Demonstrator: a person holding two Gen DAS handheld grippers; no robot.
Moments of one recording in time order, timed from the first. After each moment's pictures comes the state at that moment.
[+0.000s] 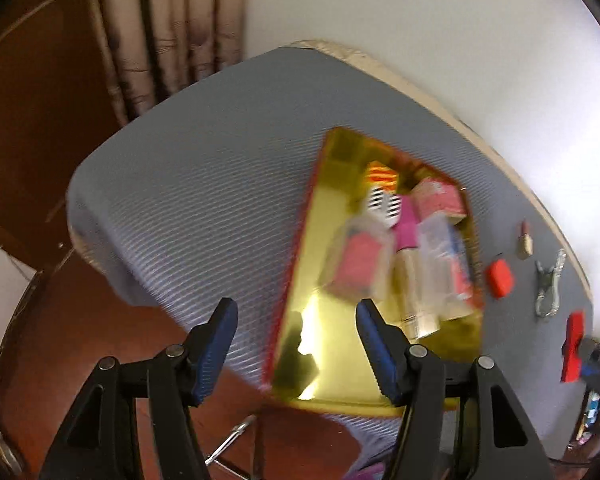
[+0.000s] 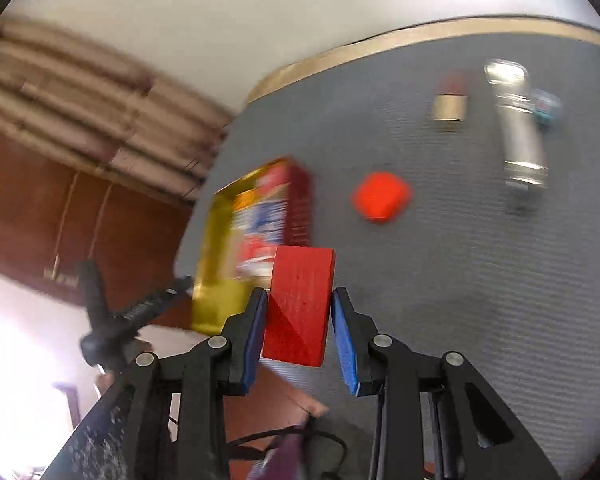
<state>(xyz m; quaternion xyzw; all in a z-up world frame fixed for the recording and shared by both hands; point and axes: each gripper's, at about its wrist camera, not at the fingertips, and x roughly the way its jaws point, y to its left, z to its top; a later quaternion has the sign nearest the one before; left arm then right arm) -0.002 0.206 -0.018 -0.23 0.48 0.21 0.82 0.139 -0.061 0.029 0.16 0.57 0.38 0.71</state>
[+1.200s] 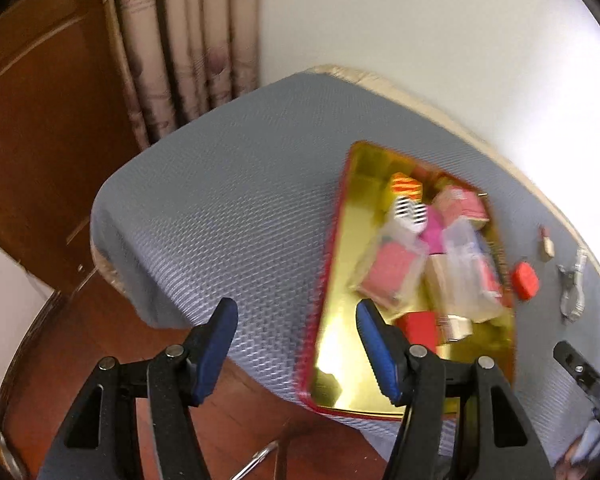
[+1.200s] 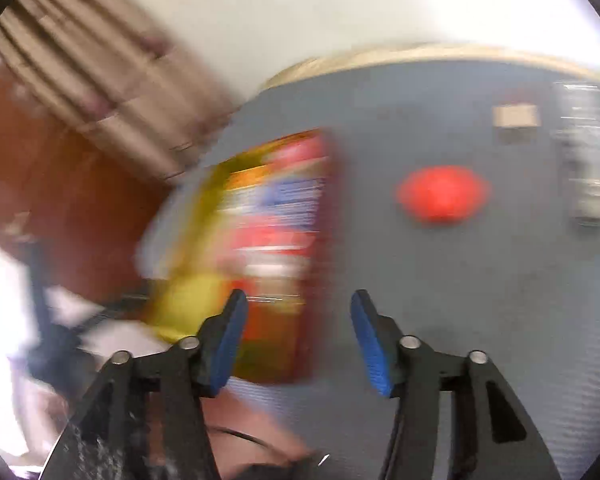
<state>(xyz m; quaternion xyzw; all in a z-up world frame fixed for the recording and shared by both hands) -0.020 0.199 -0.020 -0.18 0.43 0.23 0.85 0.114 -0.075 -0.028 0.06 0.50 0.27 0.82</state>
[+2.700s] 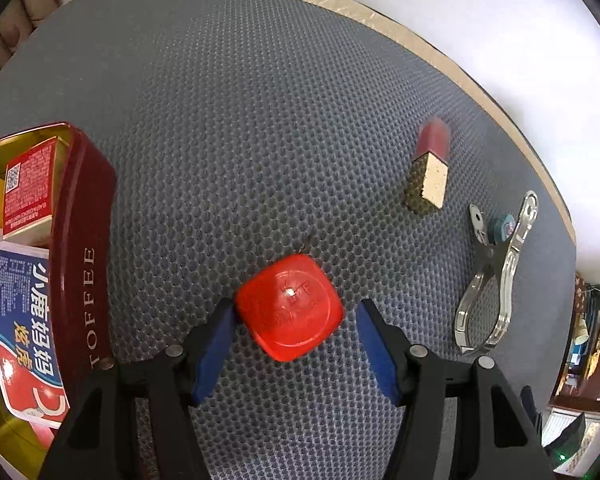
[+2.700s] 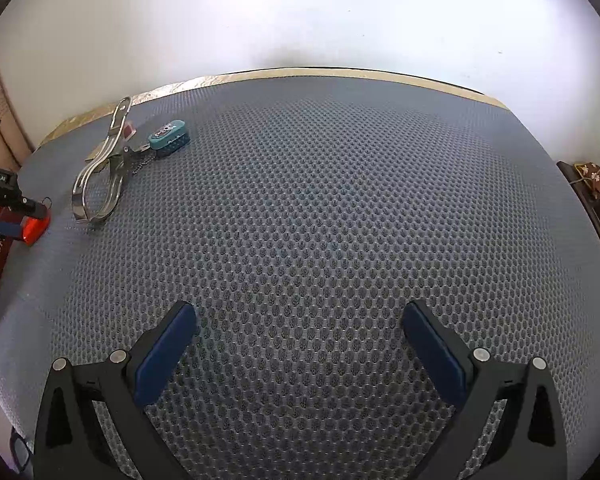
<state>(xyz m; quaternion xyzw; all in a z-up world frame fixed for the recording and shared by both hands) 0.242 0.018 -0.092 -0.20 0.62 0.06 0.75 0.139 -0.304 -0.067 0.00 0.47 0.05 0.88</state>
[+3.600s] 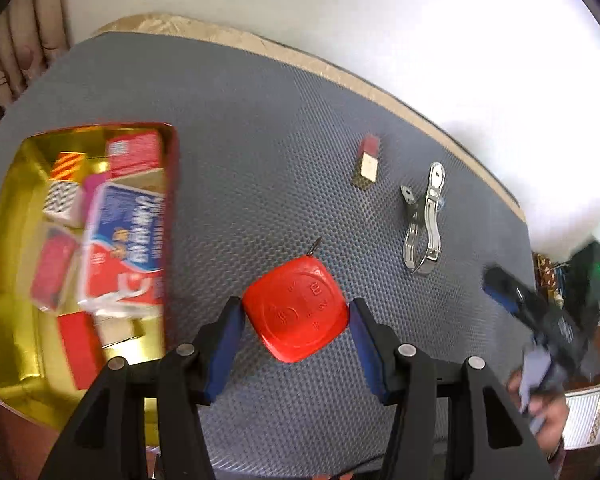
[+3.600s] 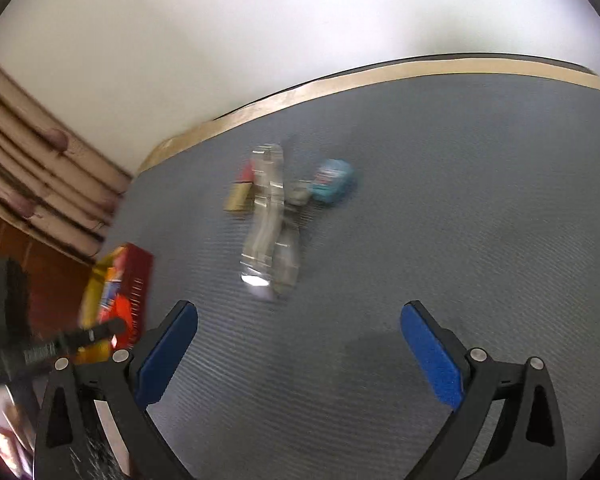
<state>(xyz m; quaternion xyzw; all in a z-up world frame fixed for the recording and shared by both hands) 0.125 0.039 -0.016 -0.20 0.54 0.01 0.82 0.215 -0.220 -0.011 0.15 0.53 0.22 0.81</state>
